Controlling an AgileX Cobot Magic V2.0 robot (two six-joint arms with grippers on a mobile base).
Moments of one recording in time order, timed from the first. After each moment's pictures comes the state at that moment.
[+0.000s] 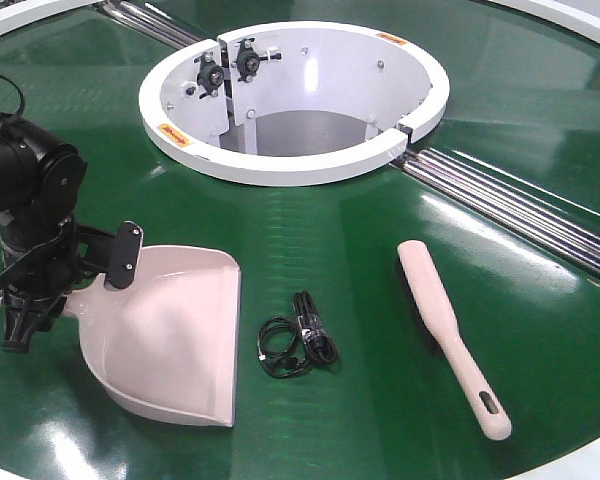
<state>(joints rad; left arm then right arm) -0.27 1.82 -1.32 0.33 1.21 1.13 0.06 -0.01 0.03 -0.10 0.09 0.11</state>
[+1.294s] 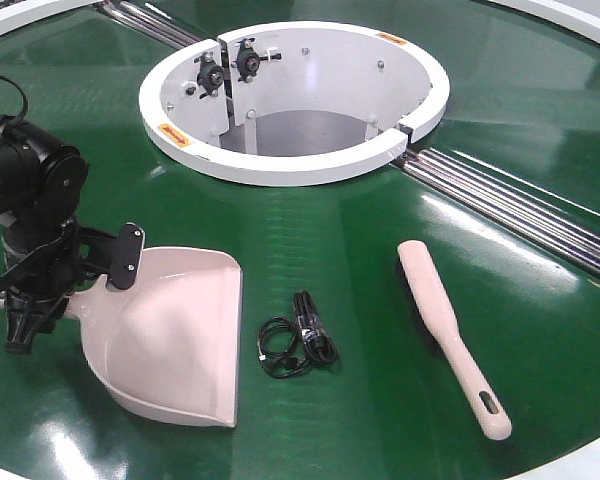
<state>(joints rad) -0.27 1.82 -1.32 0.32 1.21 1.13 0.06 -0.01 0.03 -0.10 0.09 0.11</state>
